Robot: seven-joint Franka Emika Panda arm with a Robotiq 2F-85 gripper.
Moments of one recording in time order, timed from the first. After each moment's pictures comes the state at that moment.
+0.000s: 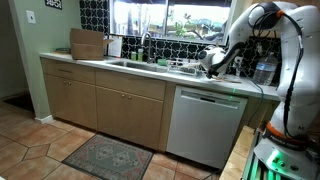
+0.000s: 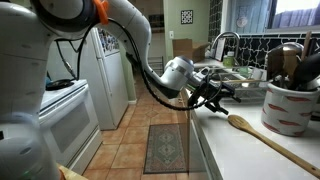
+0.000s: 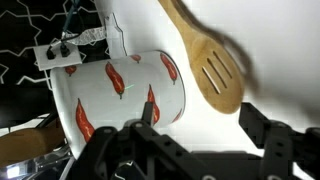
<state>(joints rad) -0.31 0.35 -0.30 -1.96 -1.43 2.37 0.68</state>
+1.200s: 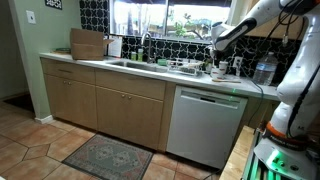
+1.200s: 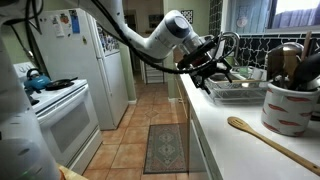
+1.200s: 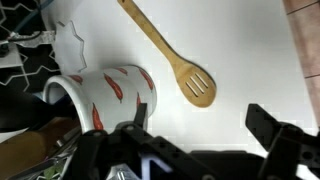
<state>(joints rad) -0.33 0.00 -0.29 -2.04 -0.73 2.27 -0.20</state>
